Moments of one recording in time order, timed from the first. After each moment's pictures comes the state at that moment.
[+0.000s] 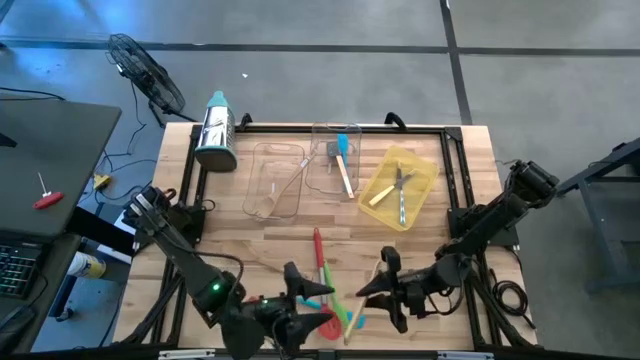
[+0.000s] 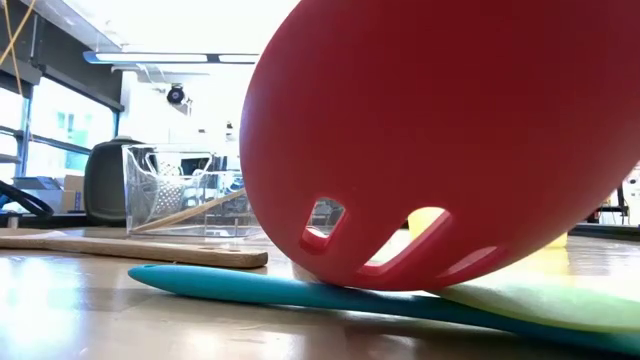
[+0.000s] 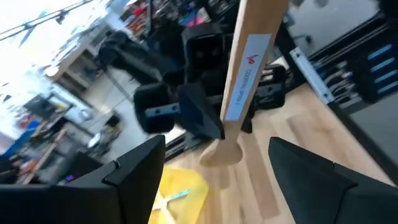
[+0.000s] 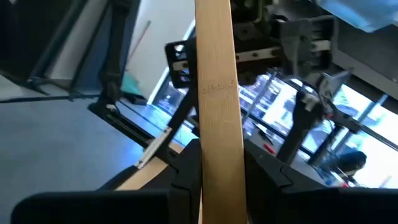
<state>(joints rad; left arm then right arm) -0.76 1.81 1.76 -0.23 -0.91 0.40 0.75 1.50 0.76 0.92 0.45 -0.60</state>
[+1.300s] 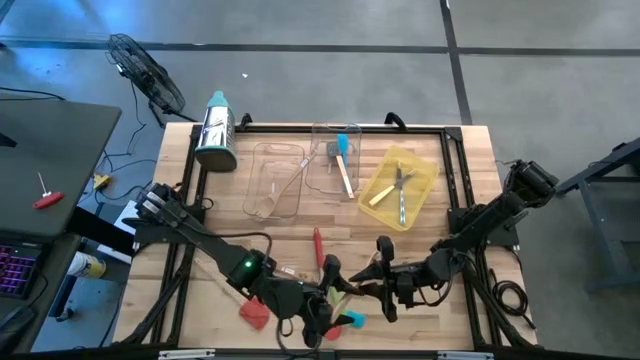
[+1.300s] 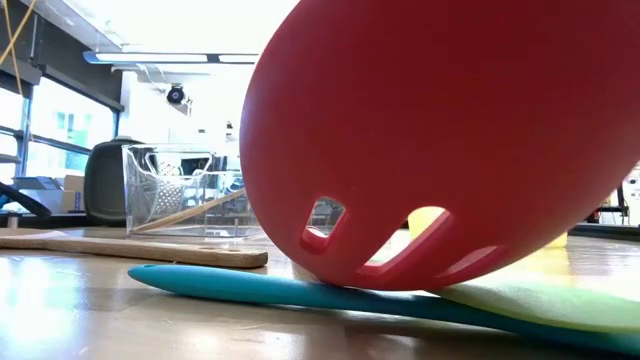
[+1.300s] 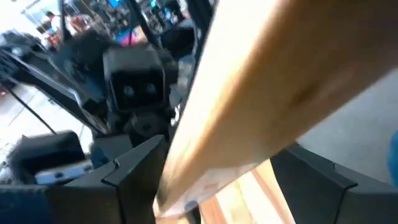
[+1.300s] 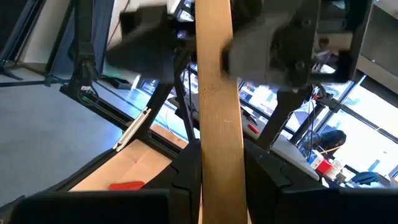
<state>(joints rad) -0.58 1.85 1.75 -0.16 -0.44 0.37 0.69 1.50 0.76 0.88 0.49 -0.58</state>
